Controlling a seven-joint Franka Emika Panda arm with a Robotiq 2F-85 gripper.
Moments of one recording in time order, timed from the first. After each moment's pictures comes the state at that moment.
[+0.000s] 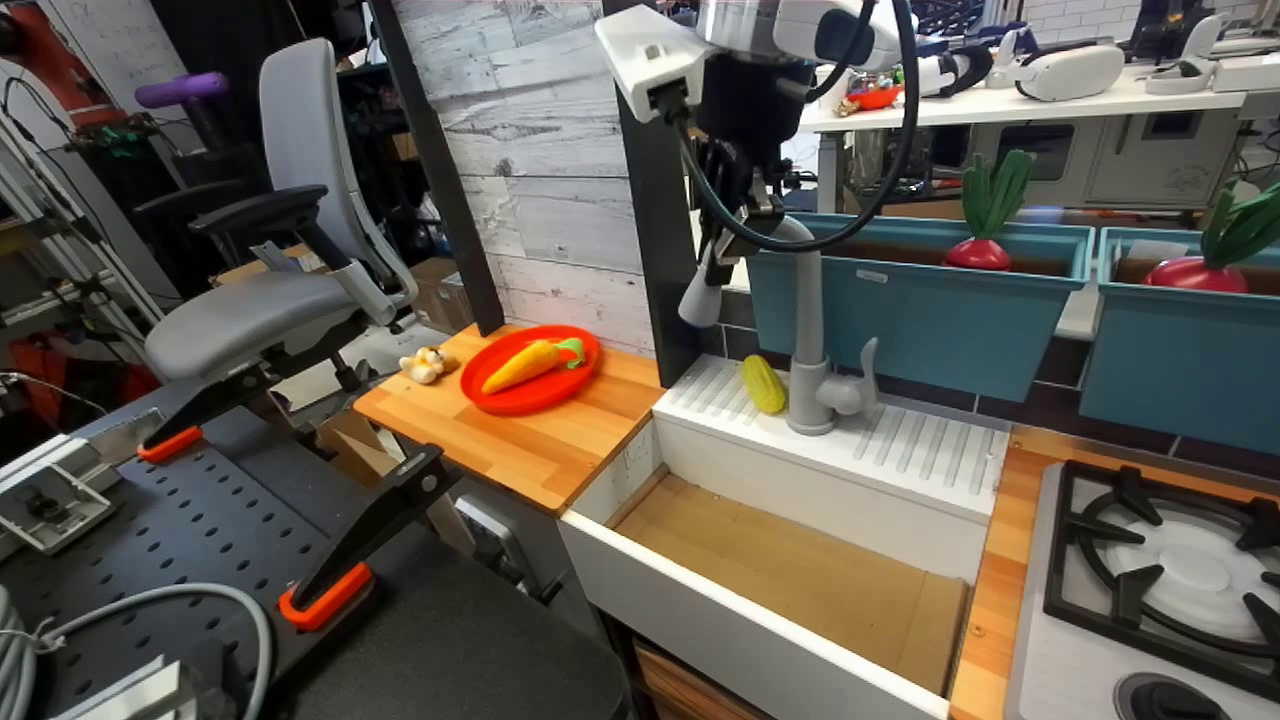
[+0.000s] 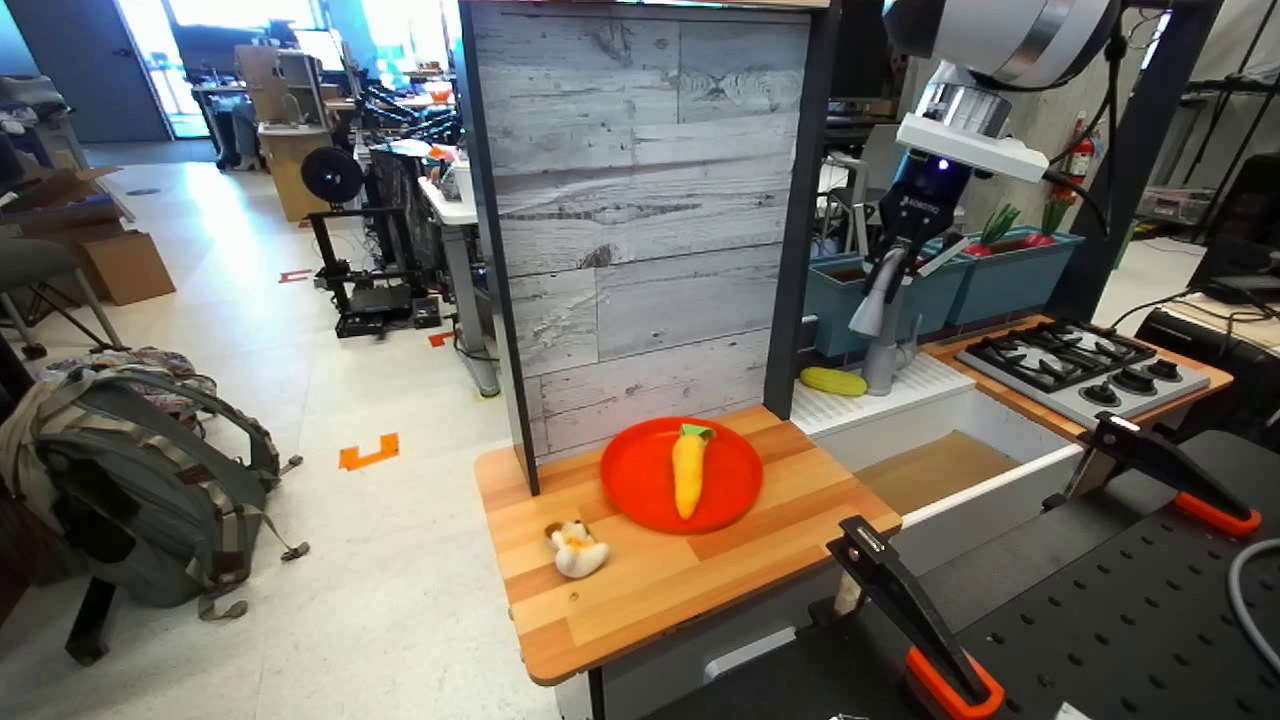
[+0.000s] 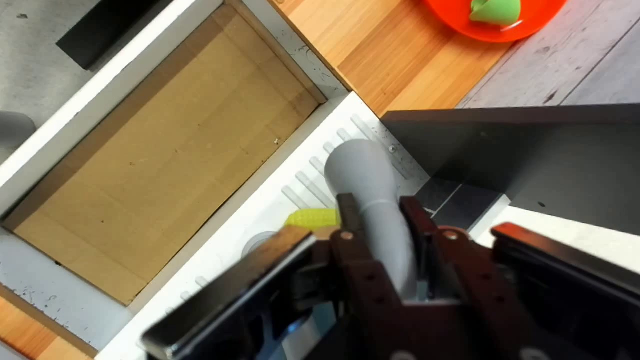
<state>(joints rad) -0.29 0.79 -0.03 -1.62 0.39 2.28 0.13</state>
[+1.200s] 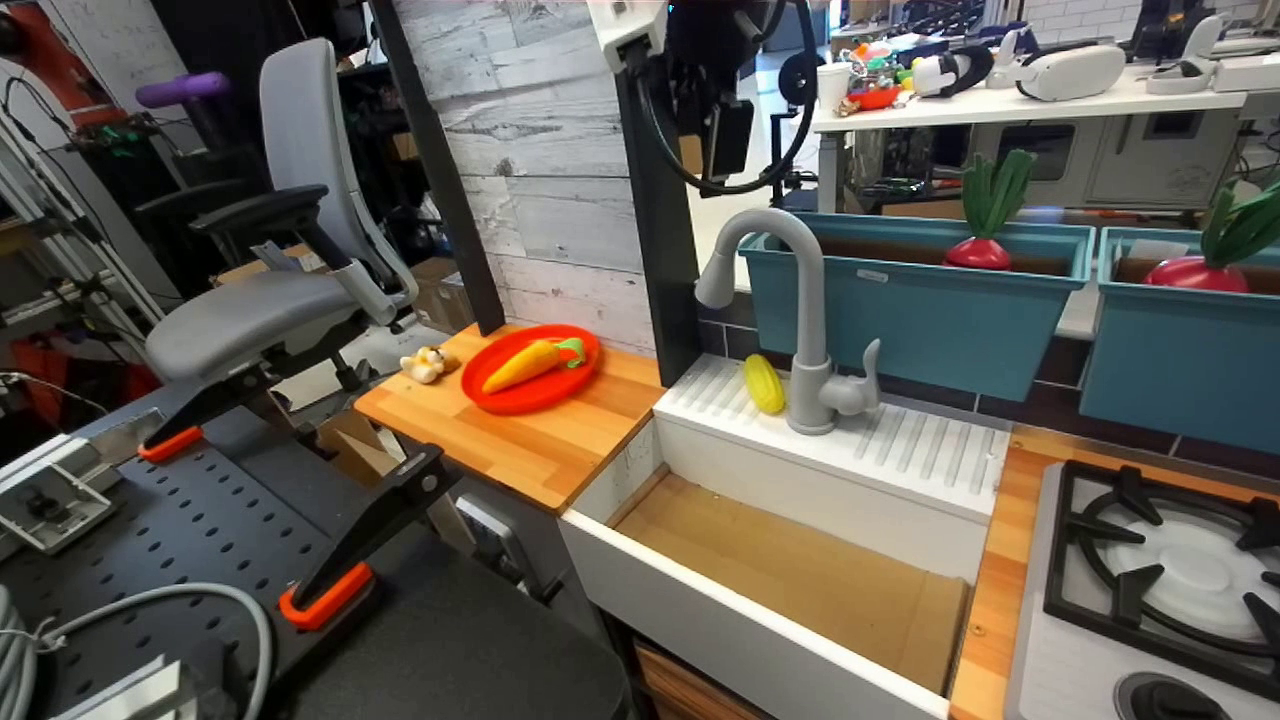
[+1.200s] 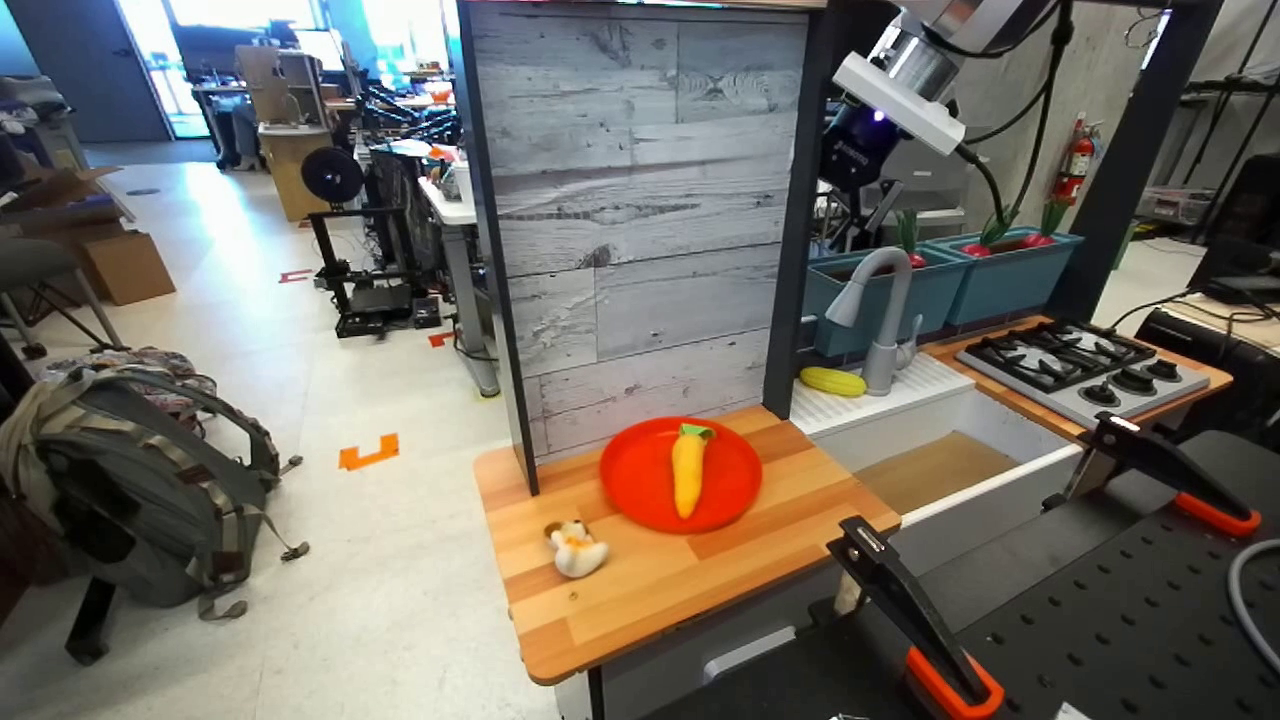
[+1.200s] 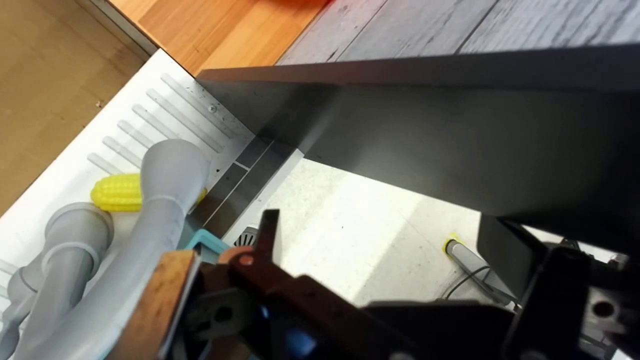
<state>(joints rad) -0.29 0.77 0.09 -1.58 0.60 2.41 0.06</state>
